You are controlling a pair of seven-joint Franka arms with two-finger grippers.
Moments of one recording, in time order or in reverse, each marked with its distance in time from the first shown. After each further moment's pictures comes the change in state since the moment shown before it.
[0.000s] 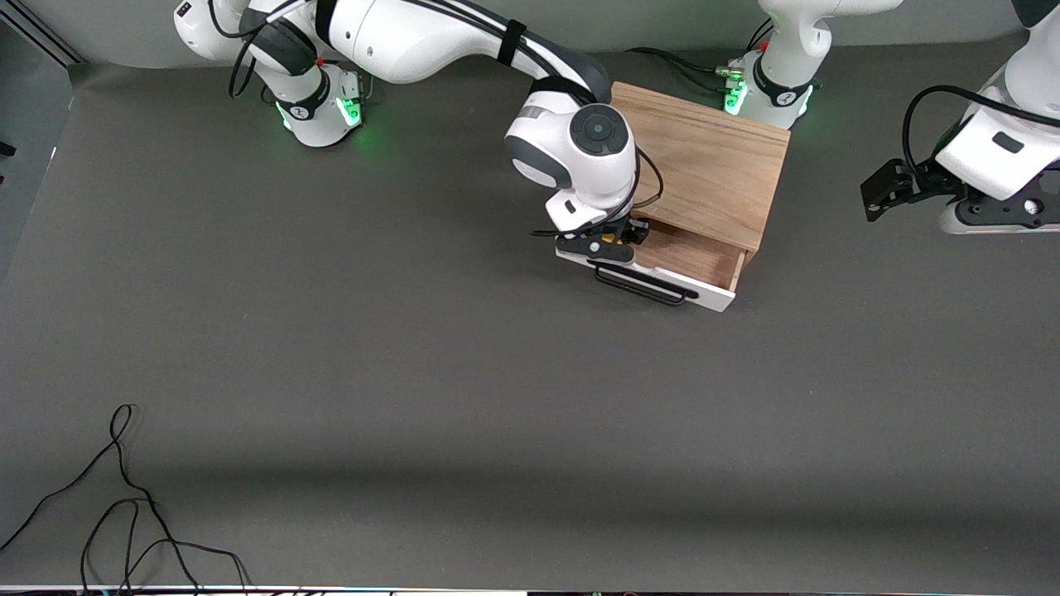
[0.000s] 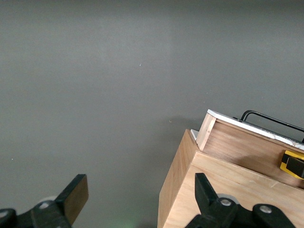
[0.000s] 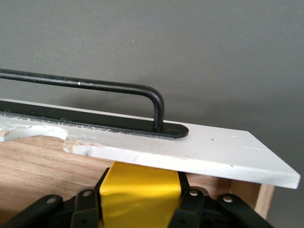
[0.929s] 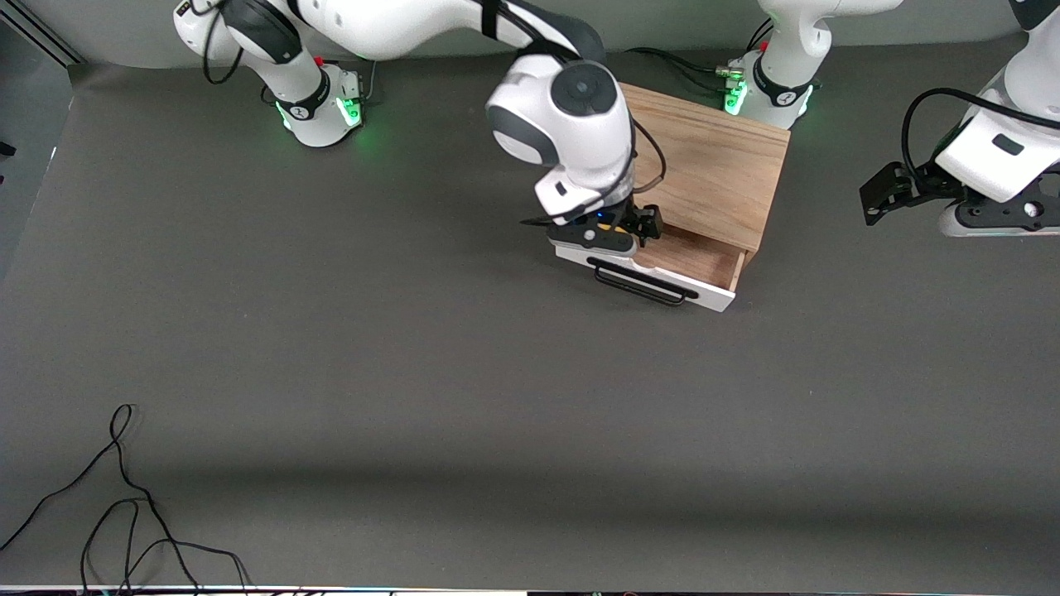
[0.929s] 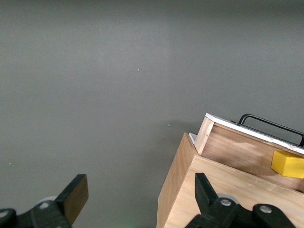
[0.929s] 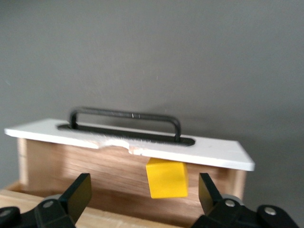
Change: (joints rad) left arm 0.001 0.002 0.000 -0.001 -0.006 0.021 0.003; right arm -0.050 -0.124 -0.010 0.089 -0.002 -0.098 0.007
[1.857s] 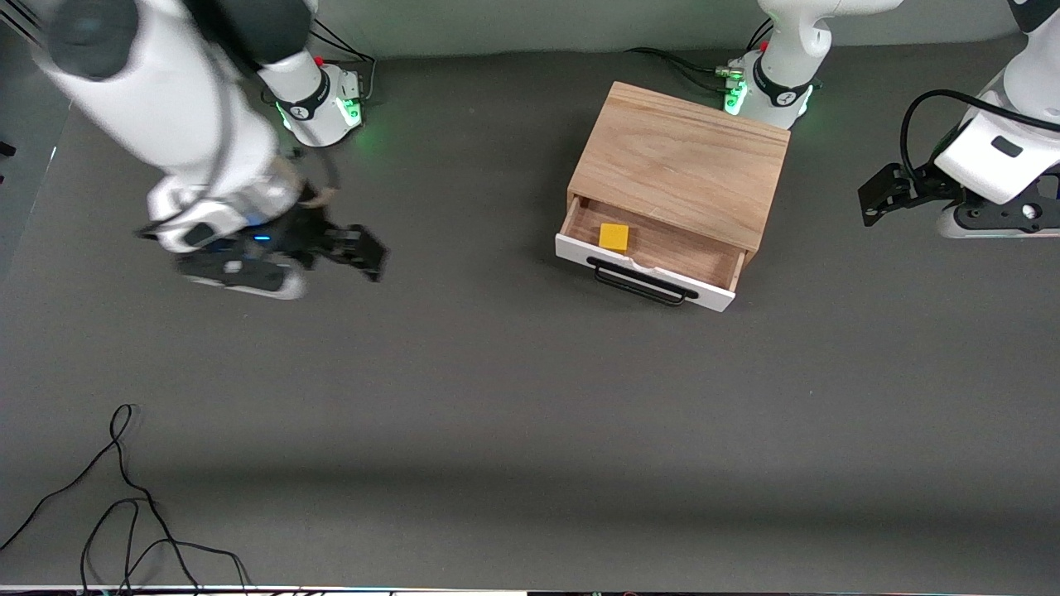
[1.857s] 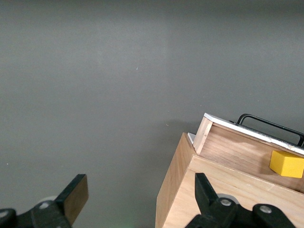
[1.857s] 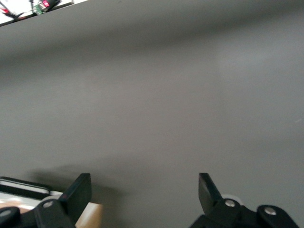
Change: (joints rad) left arm 0.001 0.003 0.000 0.000 -0.006 0.000 0.001; right arm -0.578 -0.498 -0.022 -0.276 0.109 -0.296 -0.681
